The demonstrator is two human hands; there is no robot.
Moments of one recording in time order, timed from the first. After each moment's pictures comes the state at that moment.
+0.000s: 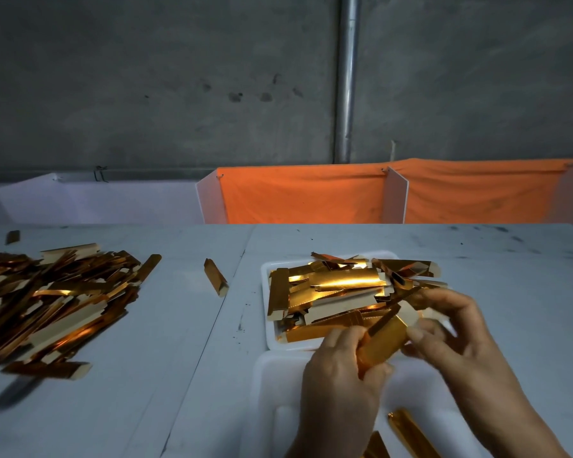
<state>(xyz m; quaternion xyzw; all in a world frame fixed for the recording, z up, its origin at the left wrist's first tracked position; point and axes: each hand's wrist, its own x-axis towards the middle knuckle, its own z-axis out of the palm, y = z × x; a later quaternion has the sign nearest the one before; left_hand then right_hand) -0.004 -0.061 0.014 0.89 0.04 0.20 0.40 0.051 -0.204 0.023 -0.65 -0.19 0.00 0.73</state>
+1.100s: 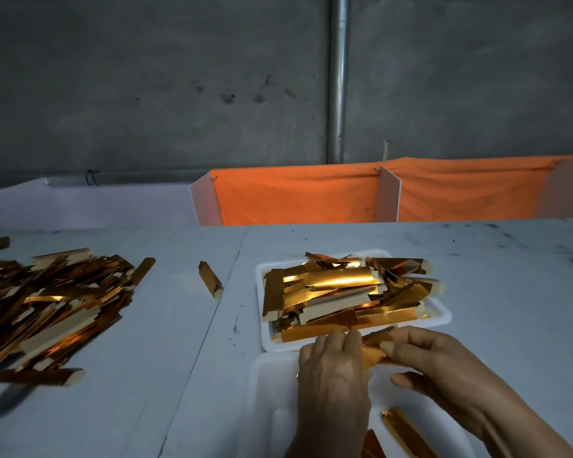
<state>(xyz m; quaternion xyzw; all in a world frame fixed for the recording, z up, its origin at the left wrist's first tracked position) 0.014 -0.059 -0.006 0.97 0.02 0.15 0.18 0.065 -0.199 0.021 -0.68 -0.03 0.23 0.70</state>
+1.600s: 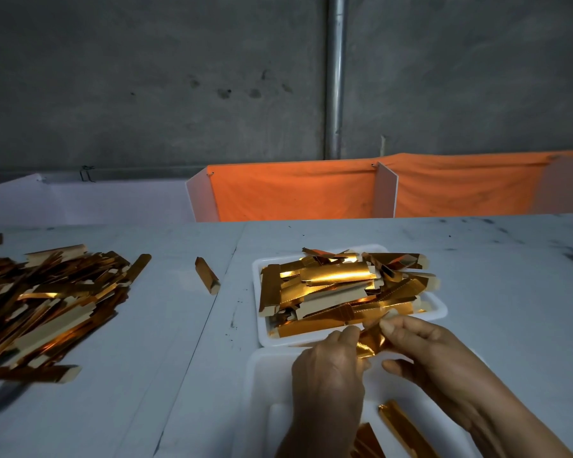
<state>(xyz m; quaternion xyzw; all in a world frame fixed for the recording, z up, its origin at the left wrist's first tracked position) 0.014 -0.058 -0.003 0.96 0.03 0.16 0.23 0.061 -0.197 0.018 -0.65 -0.11 0.21 0.72</state>
